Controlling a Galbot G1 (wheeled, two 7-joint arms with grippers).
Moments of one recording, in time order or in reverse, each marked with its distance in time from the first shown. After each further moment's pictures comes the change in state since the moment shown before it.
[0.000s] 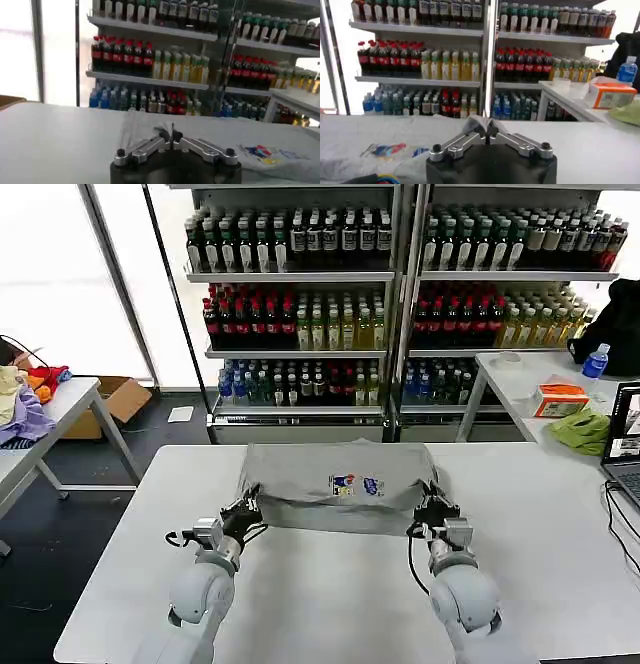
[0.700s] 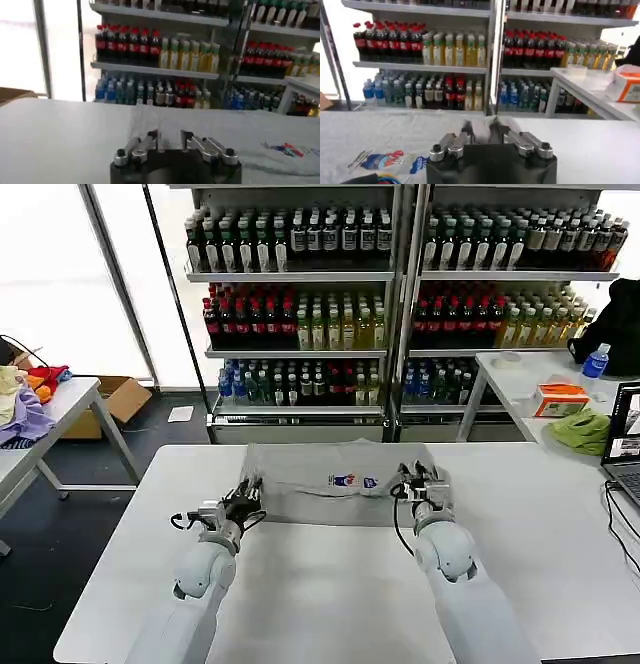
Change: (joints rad) left arm -0.071 0.010 -0.001 0.072 -0.015 0.074 -0.032; right arm 0.114 0.045 -0.027 -0.099 0.073 -0.065 0.073
